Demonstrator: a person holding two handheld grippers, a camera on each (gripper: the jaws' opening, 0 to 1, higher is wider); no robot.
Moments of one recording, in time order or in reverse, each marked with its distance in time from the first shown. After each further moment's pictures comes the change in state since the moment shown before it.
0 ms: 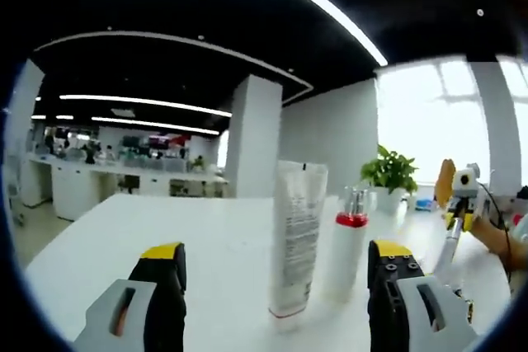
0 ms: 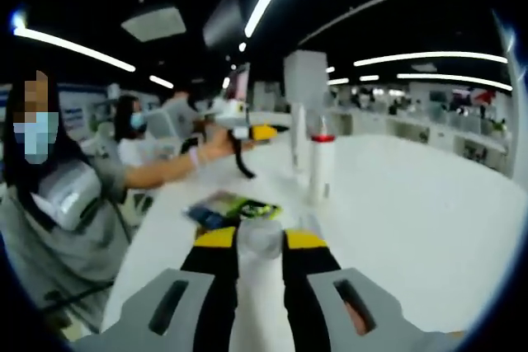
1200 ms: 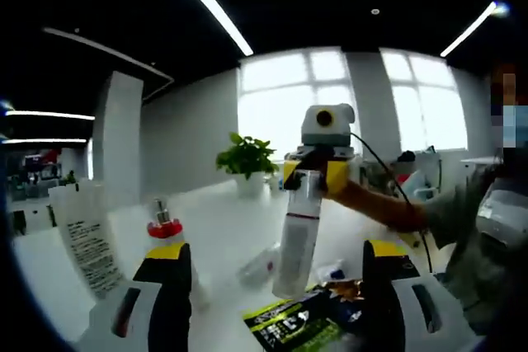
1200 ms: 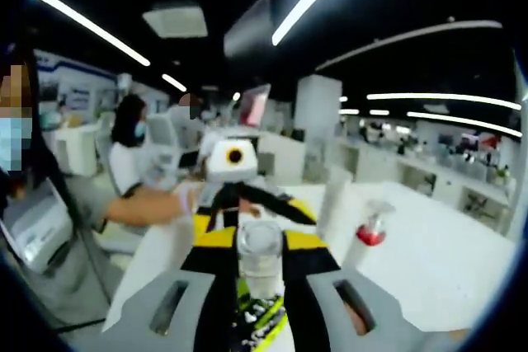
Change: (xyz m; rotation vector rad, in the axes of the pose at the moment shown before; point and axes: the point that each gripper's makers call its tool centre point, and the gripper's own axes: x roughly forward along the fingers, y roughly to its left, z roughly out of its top) left arm -0.042 -0.168 -0.030 0.144 0.146 -0.773; right arm 0.125 0.038 0.101 -0.164 -0.093 0.017
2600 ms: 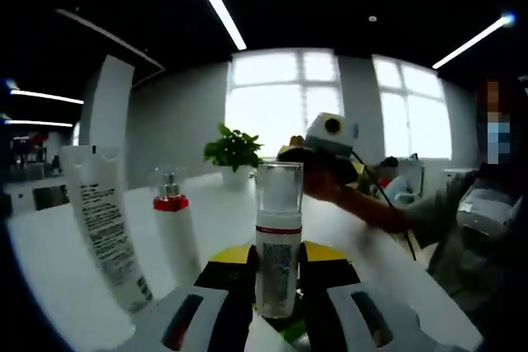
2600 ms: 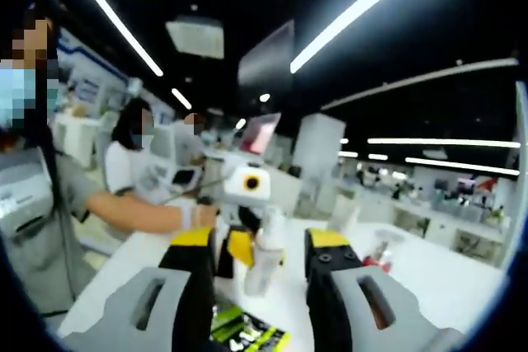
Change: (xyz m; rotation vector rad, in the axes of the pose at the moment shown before) left arm -0.039 0.025 -0.016 -0.080 -0.023 -0.073; right arm 0.008 0.009 0.005 -0.136 -0.198 -0.059
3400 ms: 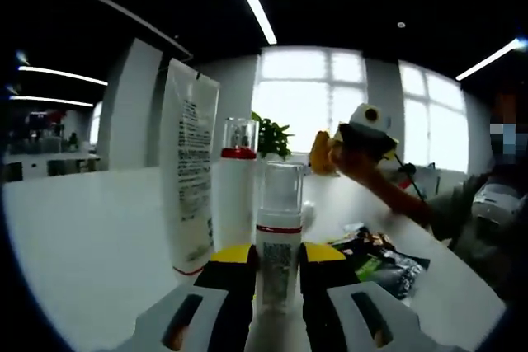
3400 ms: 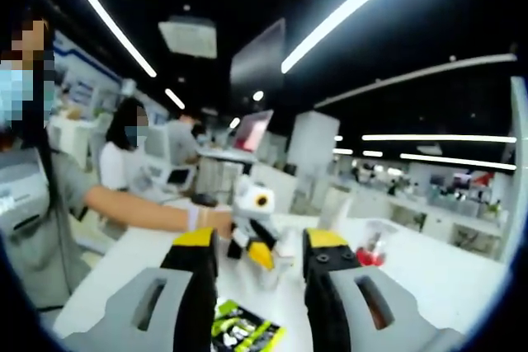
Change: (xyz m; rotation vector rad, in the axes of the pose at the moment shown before) left arm -0.020 0.061 -0.047 -0.108 0.014 0.063; right arm 0.000 -0.008 -0.012 0.007 0.021 -0.016
